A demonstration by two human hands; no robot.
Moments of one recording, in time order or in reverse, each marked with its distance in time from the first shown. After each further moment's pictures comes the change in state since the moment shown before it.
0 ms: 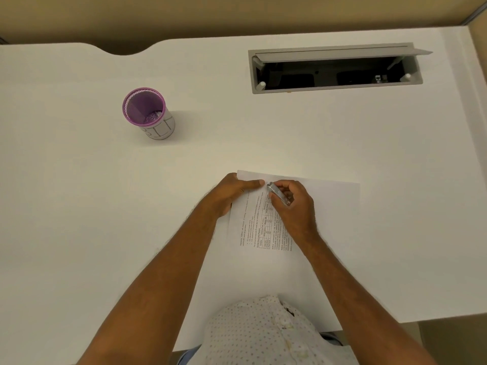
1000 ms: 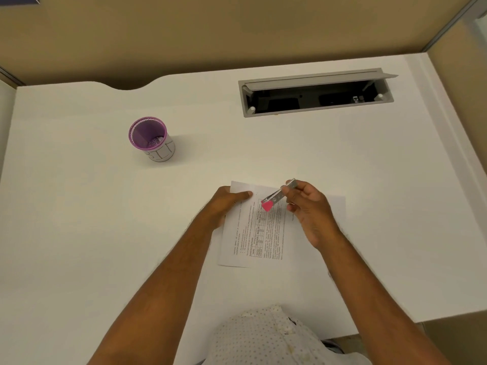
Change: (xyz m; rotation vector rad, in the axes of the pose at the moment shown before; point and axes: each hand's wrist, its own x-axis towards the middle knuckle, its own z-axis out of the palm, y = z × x) left_hand -0.005 0.001 -0.010 0.074 0.035 0.044; right_hand 0.006 -0.055 -0.056 0.787 -0.068 0.400
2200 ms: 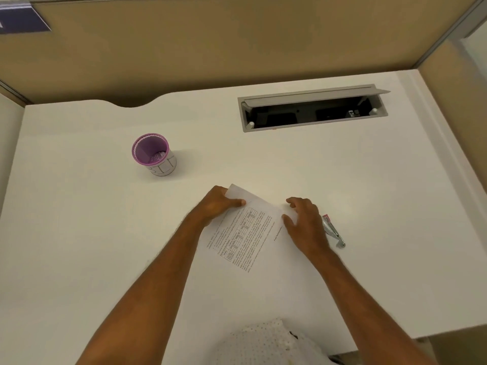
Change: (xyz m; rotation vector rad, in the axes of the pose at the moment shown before) left_hand -0.016 0.049 -0.021 0.355 0.028 0.083; right_hand 0.021 0.042 -0.025 -1.189 0.138 -0.396
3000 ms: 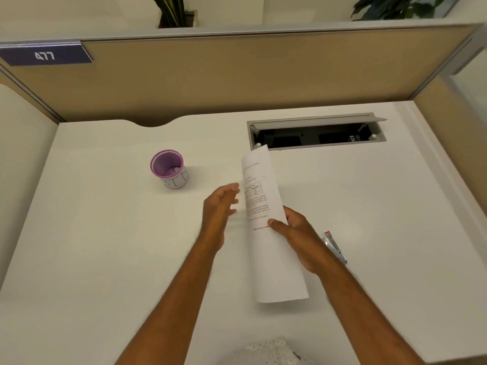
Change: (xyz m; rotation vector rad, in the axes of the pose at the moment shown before) left_hand -0.063 0.034 0.023 -0.577 0.444 0.223; right_hand -0.017 -0.091 -0.048 0.870 -0.410 0.163
